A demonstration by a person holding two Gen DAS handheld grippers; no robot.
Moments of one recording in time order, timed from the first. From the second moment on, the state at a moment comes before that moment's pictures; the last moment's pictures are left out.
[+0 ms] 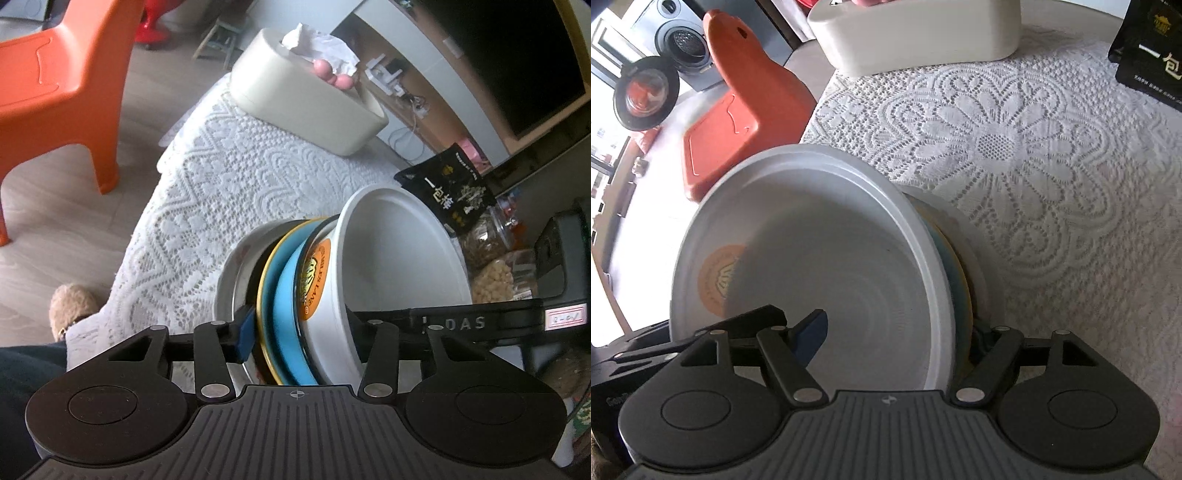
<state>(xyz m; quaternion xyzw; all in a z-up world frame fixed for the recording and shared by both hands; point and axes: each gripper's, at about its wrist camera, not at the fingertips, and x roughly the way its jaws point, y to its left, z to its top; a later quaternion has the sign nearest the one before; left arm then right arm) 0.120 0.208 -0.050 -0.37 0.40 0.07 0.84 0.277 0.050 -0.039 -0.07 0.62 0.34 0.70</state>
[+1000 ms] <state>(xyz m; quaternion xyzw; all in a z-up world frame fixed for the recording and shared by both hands) 0.101 0.211 -0.016 -0.39 0.35 0.05 0.85 0.248 0.046 0.006 -0.09 0.56 0.36 0.74</state>
